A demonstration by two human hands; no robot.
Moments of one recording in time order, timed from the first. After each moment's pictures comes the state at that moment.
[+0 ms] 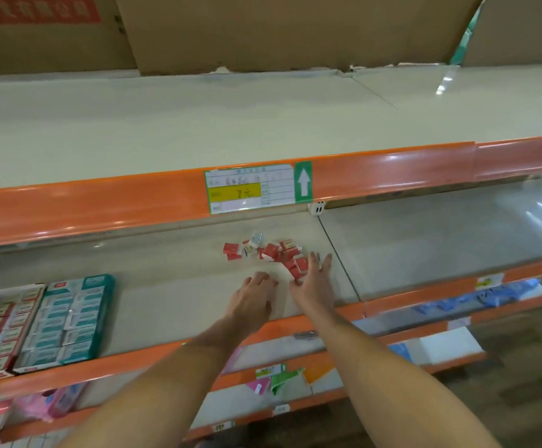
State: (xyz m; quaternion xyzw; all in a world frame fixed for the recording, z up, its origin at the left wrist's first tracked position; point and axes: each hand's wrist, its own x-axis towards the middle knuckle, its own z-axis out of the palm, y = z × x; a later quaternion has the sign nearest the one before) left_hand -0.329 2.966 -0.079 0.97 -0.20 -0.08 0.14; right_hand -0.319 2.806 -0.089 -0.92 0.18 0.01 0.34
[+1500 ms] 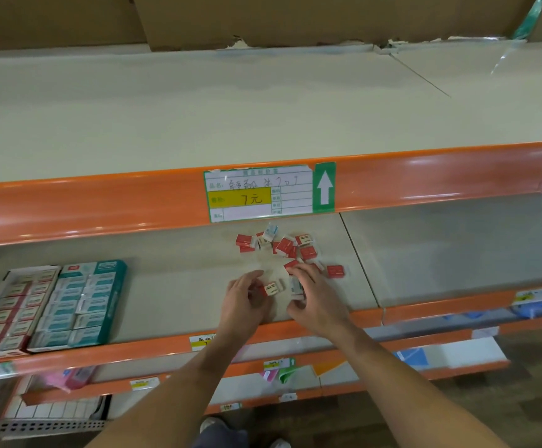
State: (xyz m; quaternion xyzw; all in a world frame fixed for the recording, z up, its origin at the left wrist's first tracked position) left_hand -0.346 2.986 -0.099 0.90 0.01 0.02 0.44; right_hand -0.333 2.795 -0.097 -0.94 -0.13 0.03 0.32
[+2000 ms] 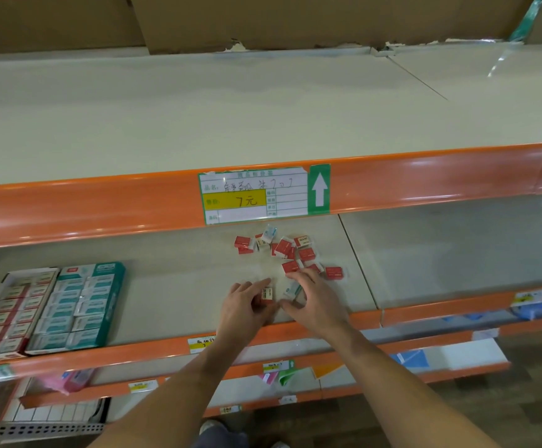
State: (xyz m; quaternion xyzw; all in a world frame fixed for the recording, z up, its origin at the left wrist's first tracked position) left_hand -0.347 2.985 -0.106 0.95 -0.03 0.01 0.32; right_hand -0.331 2.795 -0.100 -0.94 -0.11 0.01 0.33
